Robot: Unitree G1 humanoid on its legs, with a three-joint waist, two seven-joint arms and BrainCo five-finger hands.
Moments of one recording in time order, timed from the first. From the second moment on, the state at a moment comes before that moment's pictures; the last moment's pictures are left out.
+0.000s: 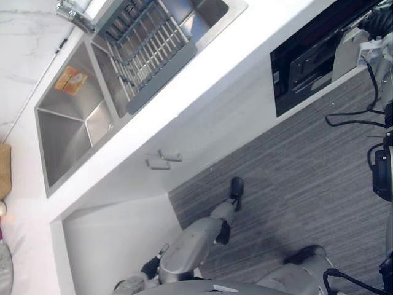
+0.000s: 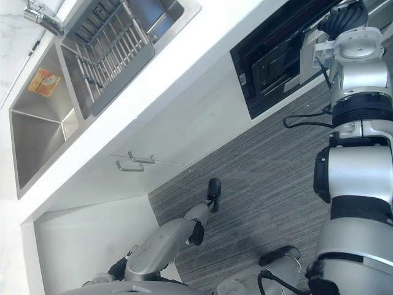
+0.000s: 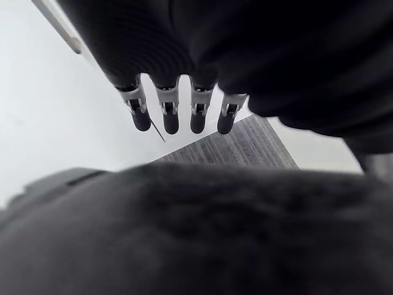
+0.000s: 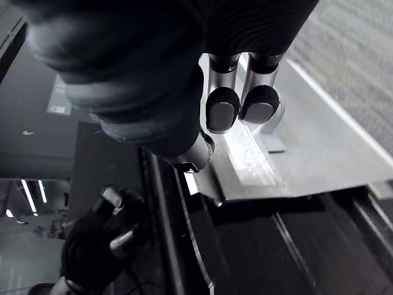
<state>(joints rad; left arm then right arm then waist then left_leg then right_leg) 0.15 0.08 -0.28 0.80 -0.28 0.13 -0.10 -1.37 -0.90 0.24 0.97 0.32 0.18 -0.06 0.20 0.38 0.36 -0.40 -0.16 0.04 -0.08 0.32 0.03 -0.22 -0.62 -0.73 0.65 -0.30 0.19</state>
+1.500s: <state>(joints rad) 0.09 0.07 0.22 0.93 -0.23 -0.09 0.02 0.16 0.01 -0.42 0.95 0.43 -0.19 0.31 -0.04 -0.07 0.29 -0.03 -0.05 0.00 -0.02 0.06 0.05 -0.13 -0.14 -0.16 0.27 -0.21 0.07</state>
